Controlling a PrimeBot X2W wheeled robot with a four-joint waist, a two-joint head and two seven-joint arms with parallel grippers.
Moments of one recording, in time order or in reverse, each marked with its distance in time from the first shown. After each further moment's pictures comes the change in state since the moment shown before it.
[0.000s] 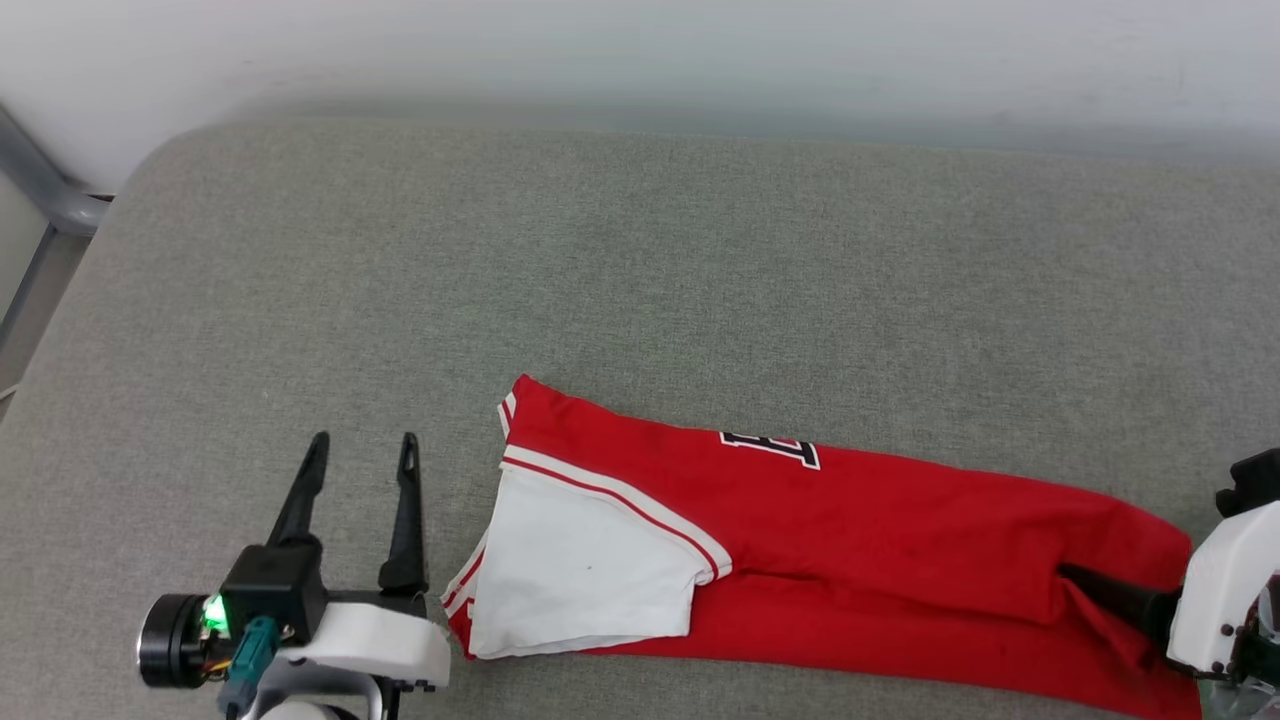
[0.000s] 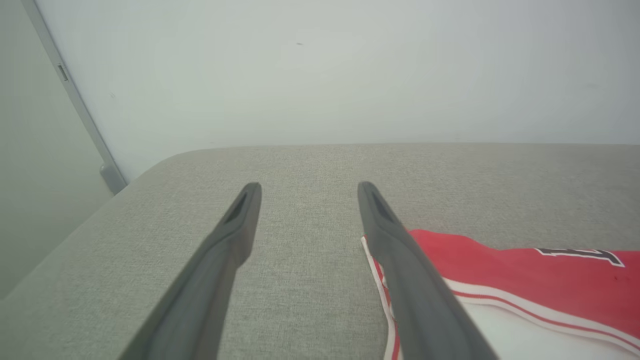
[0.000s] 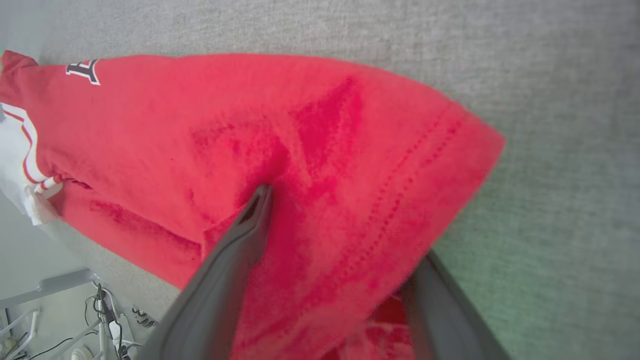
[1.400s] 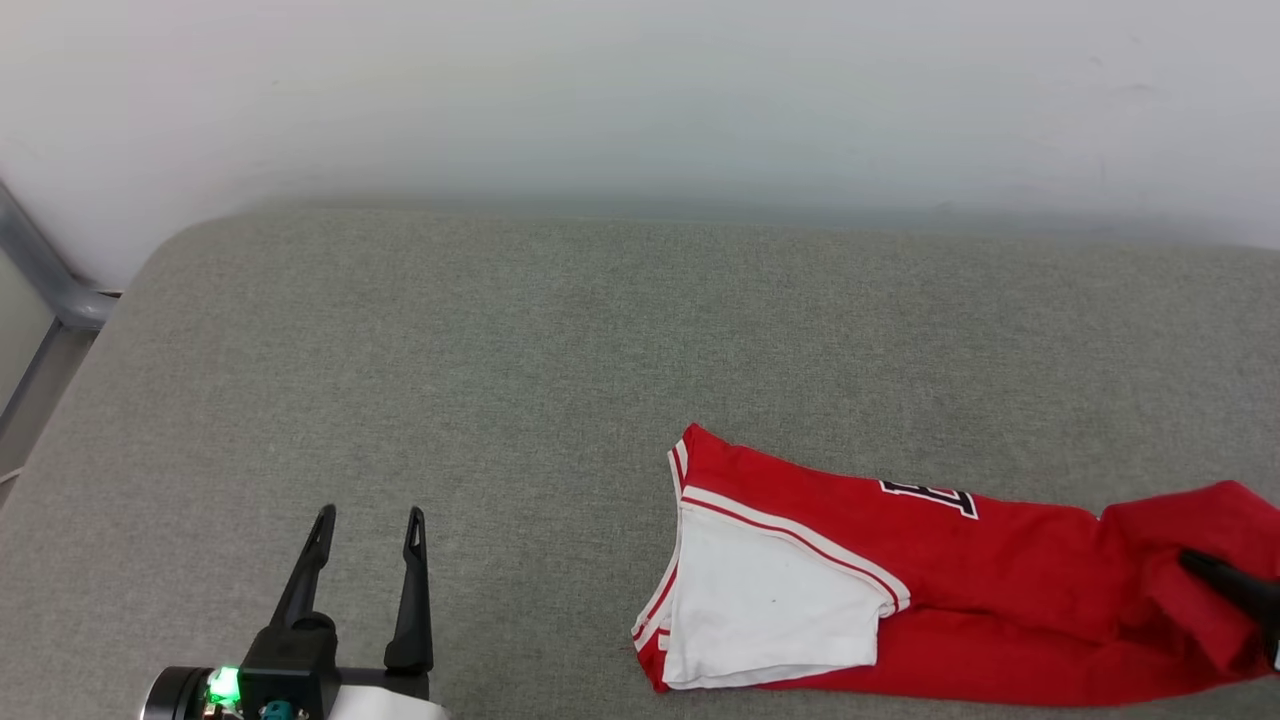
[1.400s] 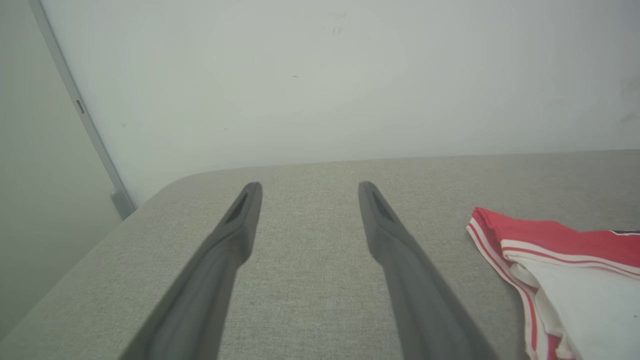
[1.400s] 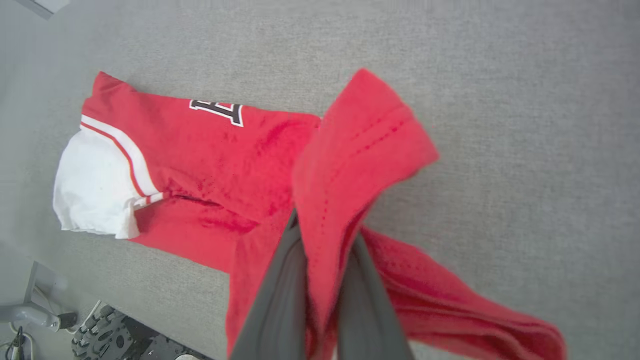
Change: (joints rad) left arm 0.187 -0.199 0.223 -0.067 0.271 -0.195 0.000; right arm 0.067 -0.230 0.037 -0.137 0.087 0.000 -0.155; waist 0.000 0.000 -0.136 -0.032
